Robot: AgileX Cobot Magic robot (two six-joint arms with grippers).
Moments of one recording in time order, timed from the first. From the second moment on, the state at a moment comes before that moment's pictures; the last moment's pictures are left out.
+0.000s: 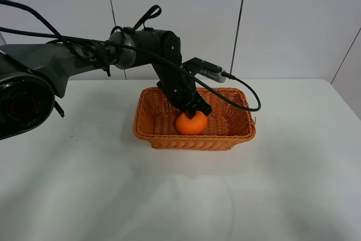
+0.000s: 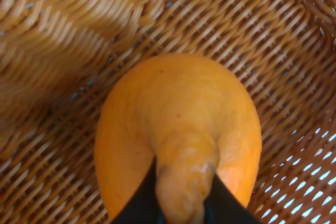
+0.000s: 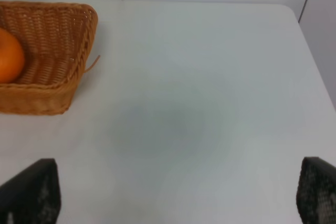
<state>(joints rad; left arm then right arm) -0.62 2.31 -1.93 -0.10 0.80 0.23 0.00 0.00 -0.50 0.01 1.02 0.01</state>
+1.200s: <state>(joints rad) -0.62 2.31 -2.08 0.05 0.93 0.12 0.00 0.00 -0.50 0.01 1.02 0.01</state>
